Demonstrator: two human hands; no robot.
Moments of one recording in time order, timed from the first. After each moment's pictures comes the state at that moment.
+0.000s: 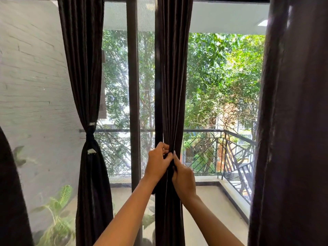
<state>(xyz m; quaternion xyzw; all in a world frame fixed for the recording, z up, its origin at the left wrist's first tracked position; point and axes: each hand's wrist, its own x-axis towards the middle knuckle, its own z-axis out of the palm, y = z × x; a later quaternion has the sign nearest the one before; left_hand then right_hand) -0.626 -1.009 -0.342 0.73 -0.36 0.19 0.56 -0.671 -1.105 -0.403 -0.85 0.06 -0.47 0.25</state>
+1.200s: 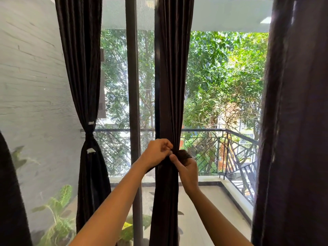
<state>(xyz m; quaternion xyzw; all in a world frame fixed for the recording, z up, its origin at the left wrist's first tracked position) -0.601 -1.002 -0.307 0.77 -0.45 0.10 0.45 -0.657 -1.123 -0.391 -0.70 0.03 -0.46 0.55</state>
